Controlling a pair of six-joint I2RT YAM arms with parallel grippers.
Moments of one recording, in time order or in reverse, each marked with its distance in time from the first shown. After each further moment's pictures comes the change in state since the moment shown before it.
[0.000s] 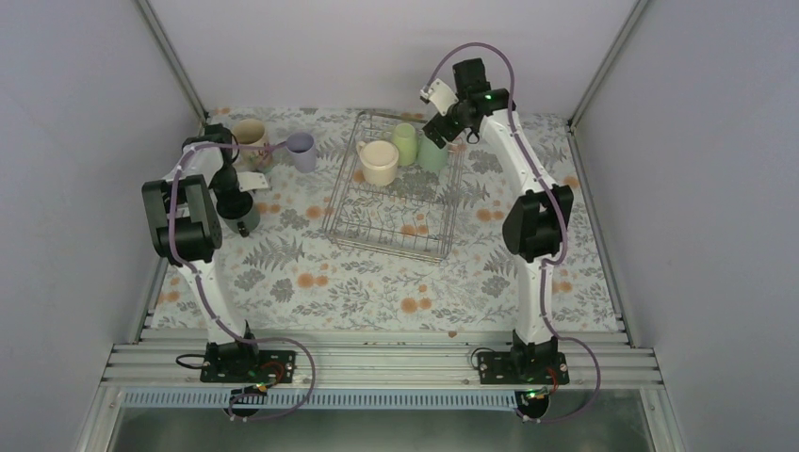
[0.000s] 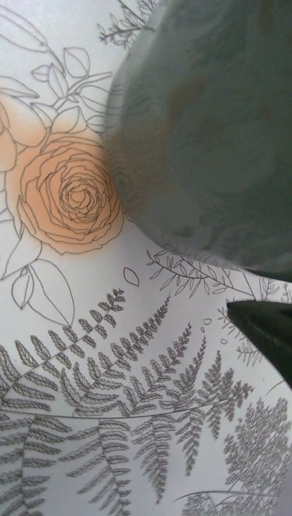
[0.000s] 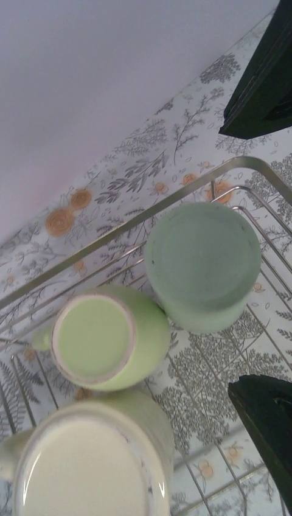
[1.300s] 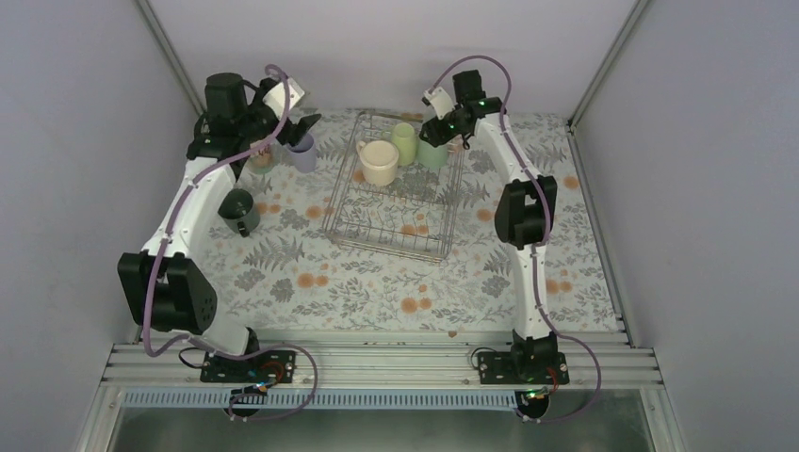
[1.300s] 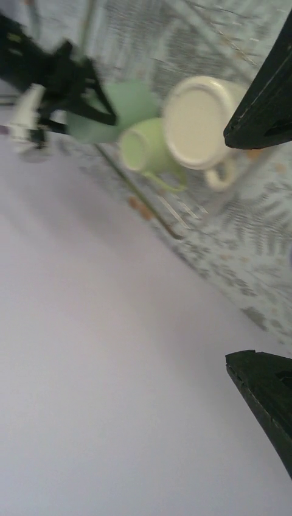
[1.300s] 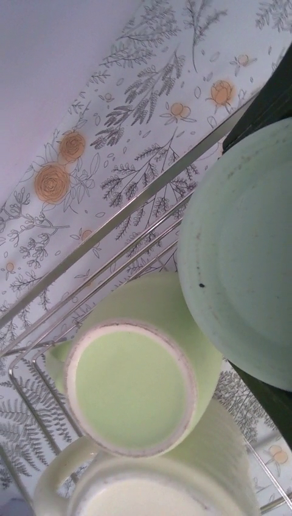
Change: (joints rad) left arm -0.280 -0.522 -0.079 0.616 0.600 -0.607; right arm -0.051 0.219 0.098 0.080 -0.179 0.197
